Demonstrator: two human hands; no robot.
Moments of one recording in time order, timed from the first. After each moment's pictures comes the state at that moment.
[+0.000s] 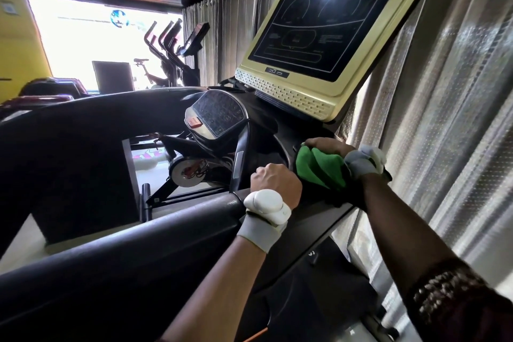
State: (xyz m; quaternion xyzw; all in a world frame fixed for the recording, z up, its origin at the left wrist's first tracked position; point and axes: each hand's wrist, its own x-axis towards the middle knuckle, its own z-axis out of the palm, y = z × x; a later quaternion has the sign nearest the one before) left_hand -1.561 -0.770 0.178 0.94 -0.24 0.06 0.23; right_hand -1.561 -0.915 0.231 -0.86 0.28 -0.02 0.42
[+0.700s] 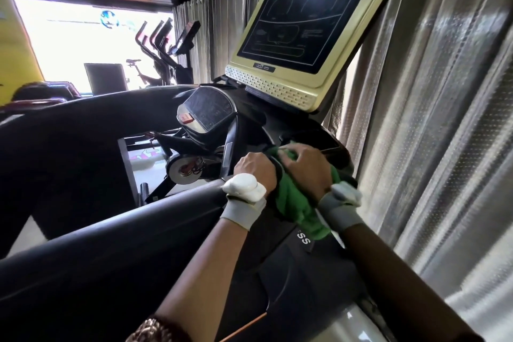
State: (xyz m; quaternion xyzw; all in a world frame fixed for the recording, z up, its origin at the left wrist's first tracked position) left_hand -1.567 -0.758 0.177 0.94 -0.25 0.07 0.20; right_hand -1.611 -0.865 0.165 -0.90 0.18 -0.33 0.24
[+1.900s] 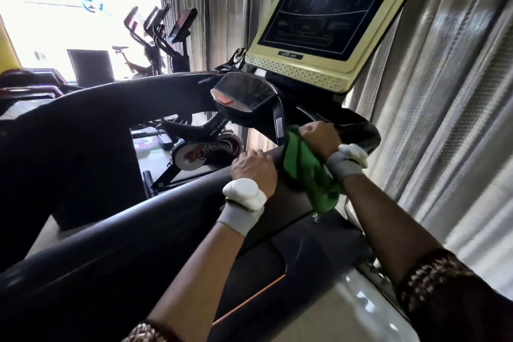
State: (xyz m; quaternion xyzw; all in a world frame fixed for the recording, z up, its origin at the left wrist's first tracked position) left_hand -1.581 -0.566 0.150 0.94 -0.28 0.09 0.19; right_hand -1.616 -0.720 0.196 -0.90 0.30 -0.23 0.23
